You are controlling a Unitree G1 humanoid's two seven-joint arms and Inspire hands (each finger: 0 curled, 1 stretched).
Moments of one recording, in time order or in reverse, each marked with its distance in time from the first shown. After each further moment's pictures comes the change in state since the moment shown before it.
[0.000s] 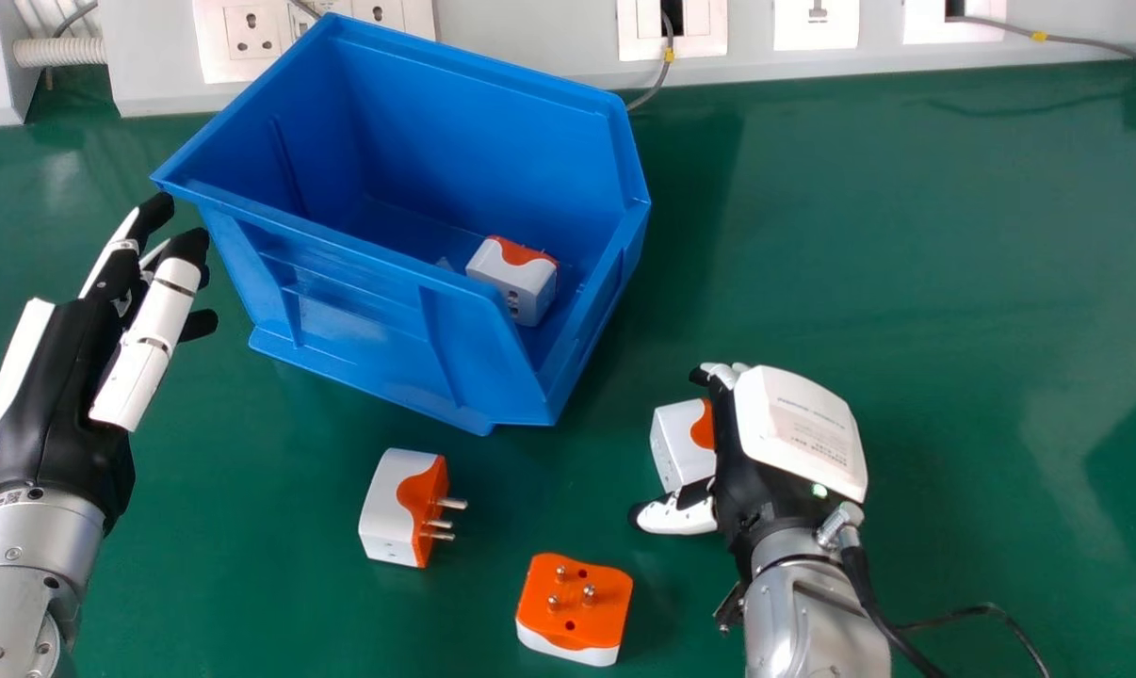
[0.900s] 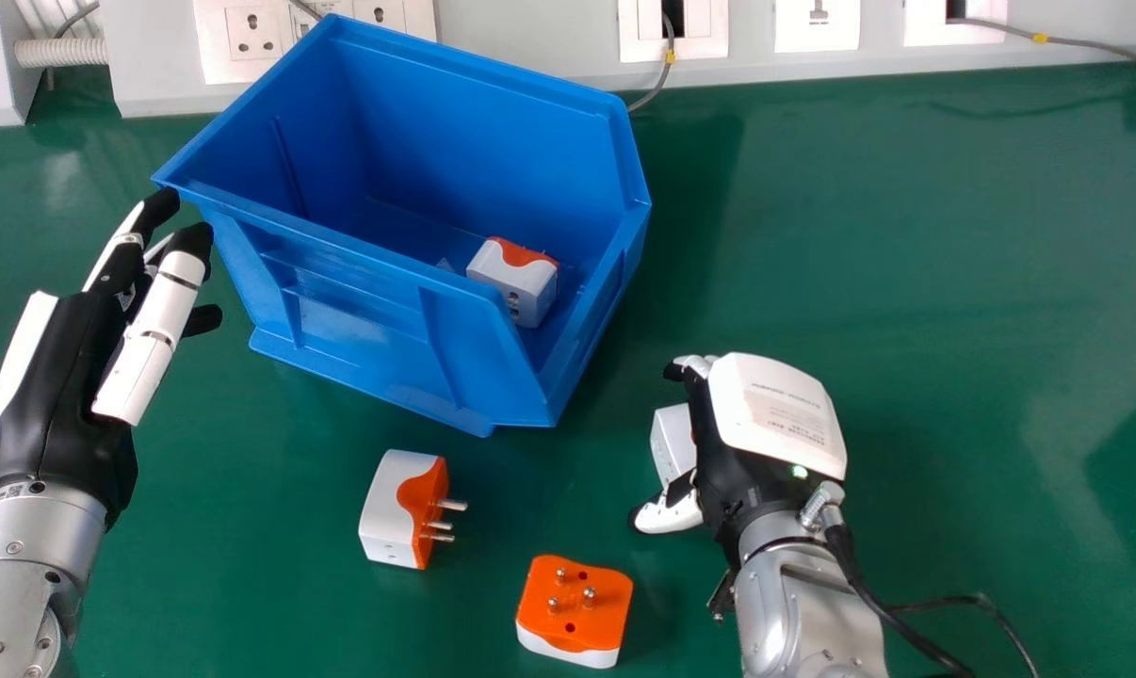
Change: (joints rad) left arm 0.000 0.000 -0.001 -0.032 0.000 0.031 0.000; right arm -0.046 -0.027 0.040 0.013 -0.013 -0.016 0.042
